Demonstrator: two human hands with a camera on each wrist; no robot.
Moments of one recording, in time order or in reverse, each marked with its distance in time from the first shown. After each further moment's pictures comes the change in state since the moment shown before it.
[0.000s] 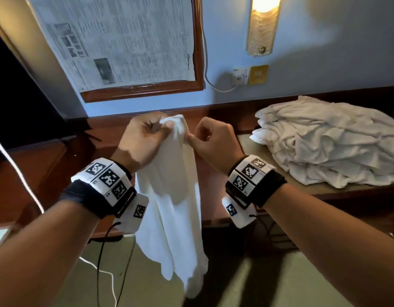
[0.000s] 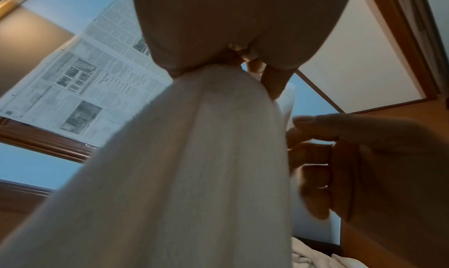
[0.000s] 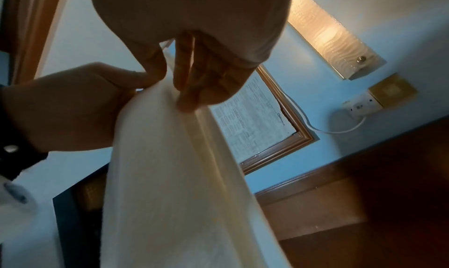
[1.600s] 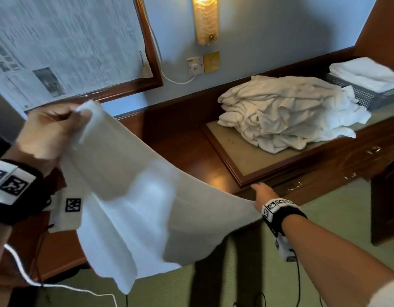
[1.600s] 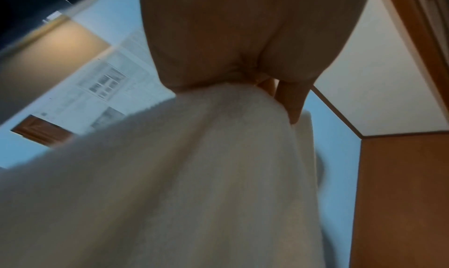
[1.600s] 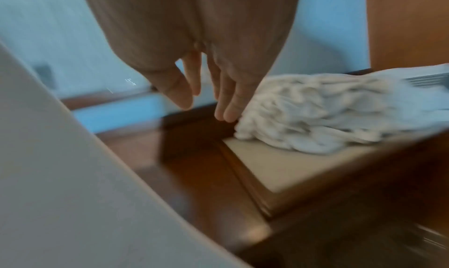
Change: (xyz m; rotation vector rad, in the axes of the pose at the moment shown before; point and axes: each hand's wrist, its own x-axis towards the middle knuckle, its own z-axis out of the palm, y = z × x) left_hand 0.007 -0.022 -0.089 -0.183 -0.006 -0.136; right_hand -0.197 0.155 -0.056 -0.634 -0.494 1.063
